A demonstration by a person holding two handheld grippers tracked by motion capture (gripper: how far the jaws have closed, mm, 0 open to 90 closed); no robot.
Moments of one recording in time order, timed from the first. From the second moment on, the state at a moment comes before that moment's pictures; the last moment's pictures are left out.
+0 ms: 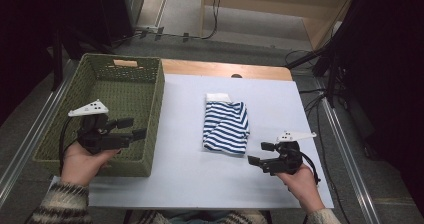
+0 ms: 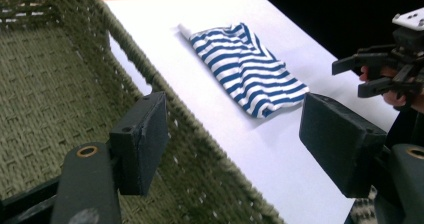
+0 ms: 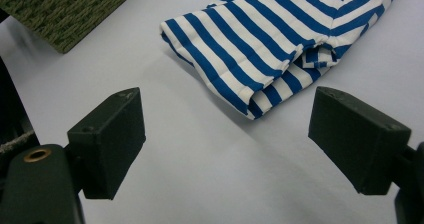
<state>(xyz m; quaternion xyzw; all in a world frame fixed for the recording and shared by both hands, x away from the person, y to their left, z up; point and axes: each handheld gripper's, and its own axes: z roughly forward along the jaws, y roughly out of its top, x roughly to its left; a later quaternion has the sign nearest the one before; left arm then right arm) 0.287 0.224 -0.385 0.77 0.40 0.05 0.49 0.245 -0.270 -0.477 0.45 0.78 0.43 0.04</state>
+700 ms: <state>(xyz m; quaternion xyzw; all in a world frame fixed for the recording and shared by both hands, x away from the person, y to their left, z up) 0.306 0.179 -0.364 0.81 0.35 0.02 0.48 0.245 -0.271 -0.477 0.45 0.78 0.44 0.04</state>
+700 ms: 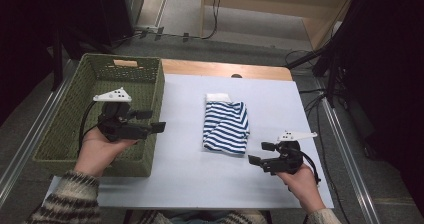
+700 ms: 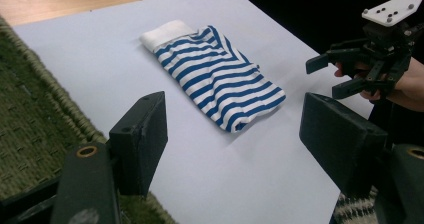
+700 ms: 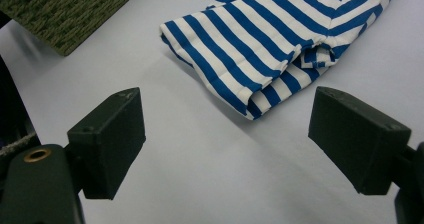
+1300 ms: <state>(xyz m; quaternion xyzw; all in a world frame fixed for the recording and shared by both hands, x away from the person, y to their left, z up) 0.320 0.145 -0.364 0.82 0.32 0.00 0.48 0.247 -0.272 -0.477 0.45 0.78 0.44 0.04</state>
